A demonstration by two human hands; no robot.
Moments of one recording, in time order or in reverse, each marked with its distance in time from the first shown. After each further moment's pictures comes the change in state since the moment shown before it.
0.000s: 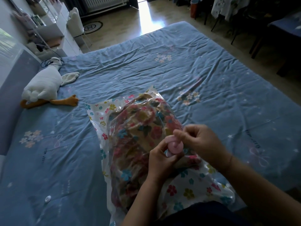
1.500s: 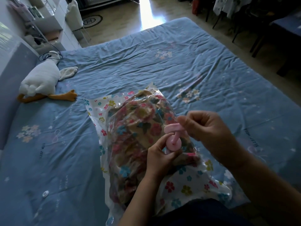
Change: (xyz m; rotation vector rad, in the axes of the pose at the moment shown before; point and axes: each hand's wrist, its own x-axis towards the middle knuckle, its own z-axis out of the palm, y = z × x) left_hand -0.001 -0.005 -0.001 -0.037 0.038 -0.037; right_hand 0.003 -0.033 -0.009 0.262 -0.034 -0.084
